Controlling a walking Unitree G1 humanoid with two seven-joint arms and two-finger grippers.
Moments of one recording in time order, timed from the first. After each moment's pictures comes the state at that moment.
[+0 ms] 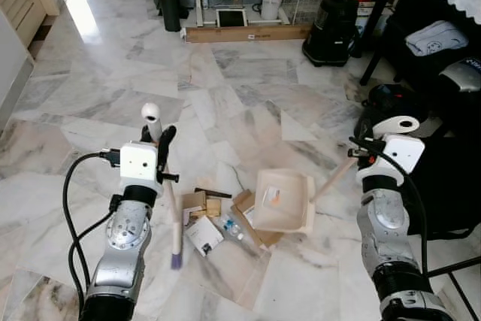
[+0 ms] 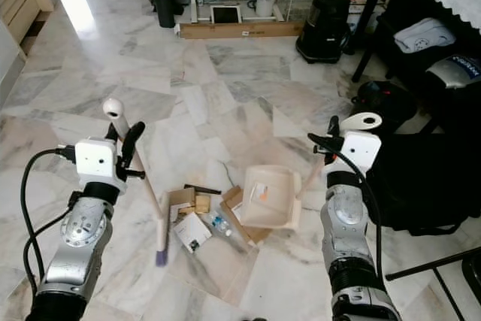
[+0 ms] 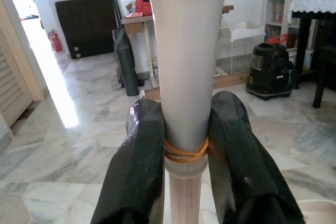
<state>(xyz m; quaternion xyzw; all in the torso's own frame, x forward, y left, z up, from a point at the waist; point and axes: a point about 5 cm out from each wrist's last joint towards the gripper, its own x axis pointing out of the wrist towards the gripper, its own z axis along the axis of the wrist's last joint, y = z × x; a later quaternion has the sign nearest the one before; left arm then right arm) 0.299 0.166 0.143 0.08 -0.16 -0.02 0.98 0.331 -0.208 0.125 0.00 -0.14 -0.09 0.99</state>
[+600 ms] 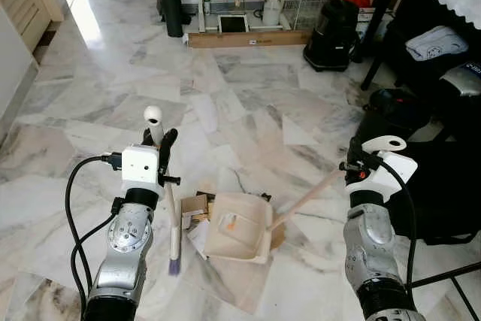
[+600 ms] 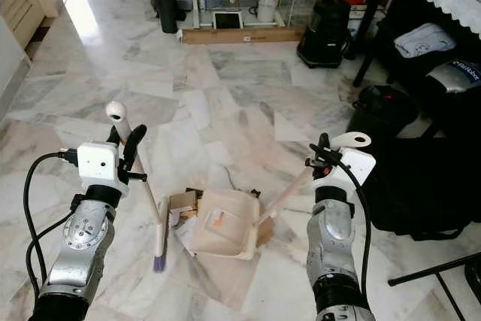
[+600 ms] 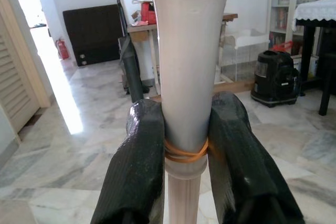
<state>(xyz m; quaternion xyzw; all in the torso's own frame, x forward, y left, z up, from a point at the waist) 0.298 0.167 0.142 0.08 -0.17 -0.02 0.98 0.319 -0.191 0.102 0.11 -0.10 -0.09 0.98</state>
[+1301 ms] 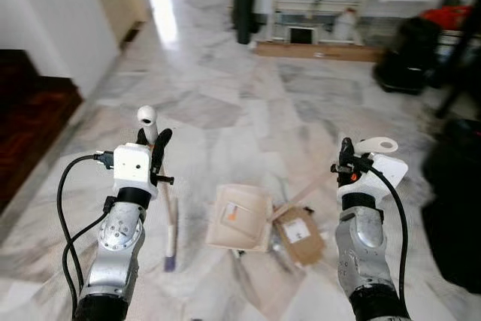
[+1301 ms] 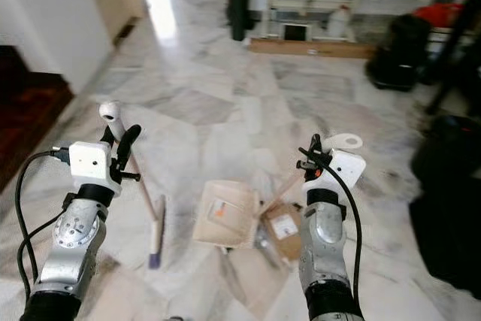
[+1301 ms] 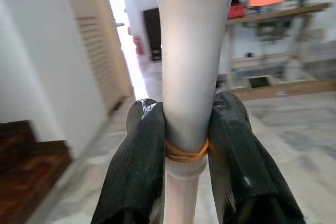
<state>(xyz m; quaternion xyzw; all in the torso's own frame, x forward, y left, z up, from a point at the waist) 0.302 0.180 0.147 0.09 -0.17 -0.02 0.98 0.314 -0.174 0.101 0.10 -0.10 -0.09 0.99</state>
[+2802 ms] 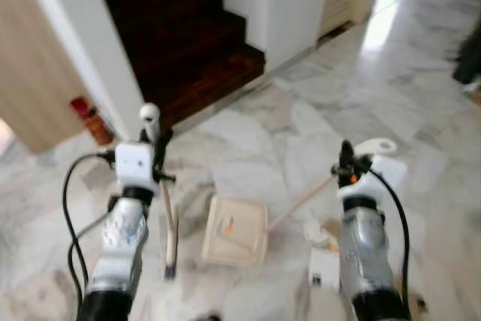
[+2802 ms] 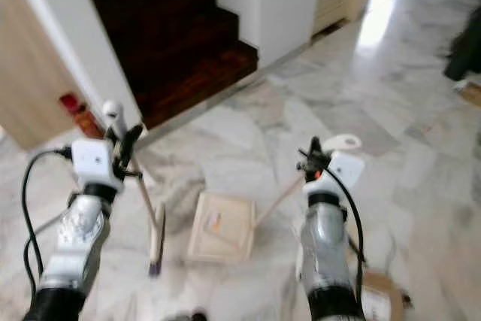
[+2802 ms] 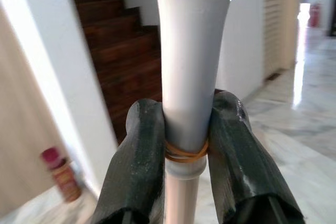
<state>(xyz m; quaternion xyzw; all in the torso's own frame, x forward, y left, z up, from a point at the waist) 0.306 0.173 0.140 0.07 -0.15 -0.02 0.99 0.312 -0.181 0.099 0.09 -0.09 -0.09 0.99</state>
